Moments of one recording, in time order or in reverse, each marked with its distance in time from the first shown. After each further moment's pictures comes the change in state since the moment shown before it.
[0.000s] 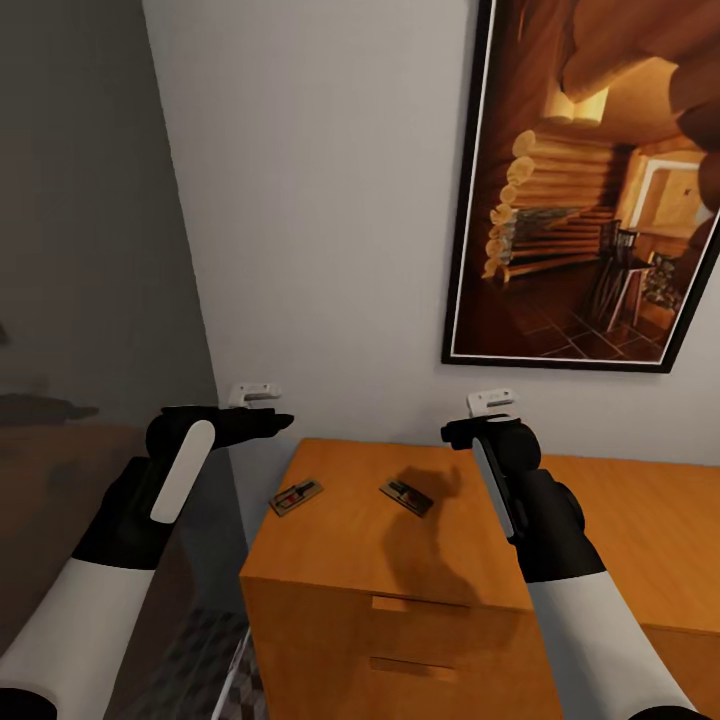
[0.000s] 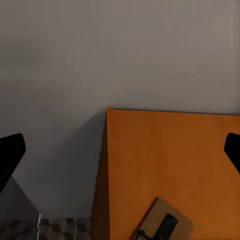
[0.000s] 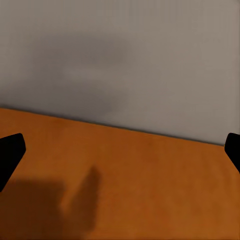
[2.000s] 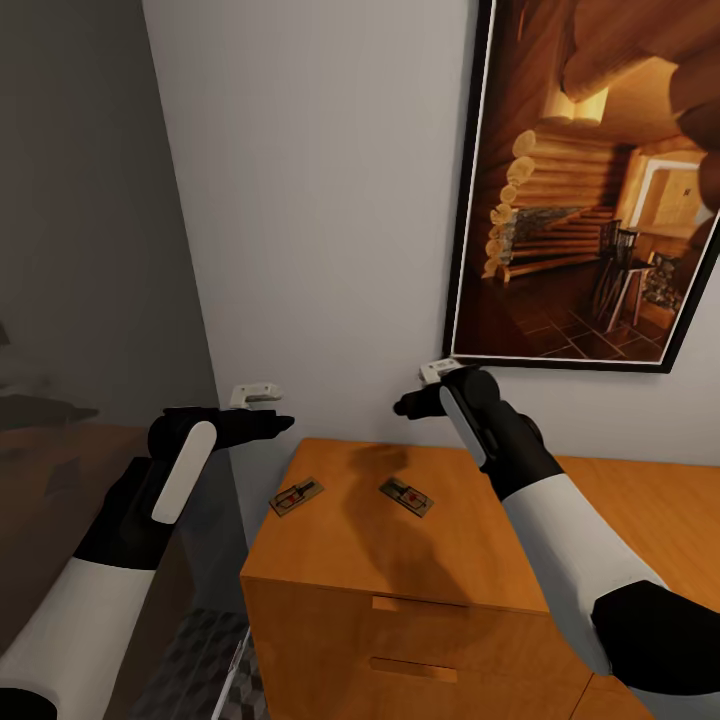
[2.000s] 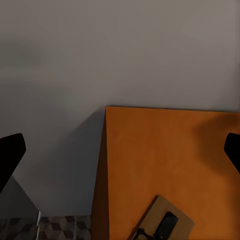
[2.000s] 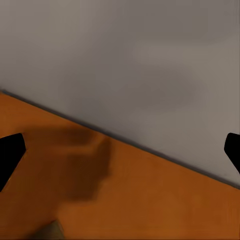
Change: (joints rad) left arm 0.000 0.001 -0.005 0.009 0.002 -0.001 -0.002; right arm -0.300 -0.003 0.177 0.356 -0.249 0.002 0.132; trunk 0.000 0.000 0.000
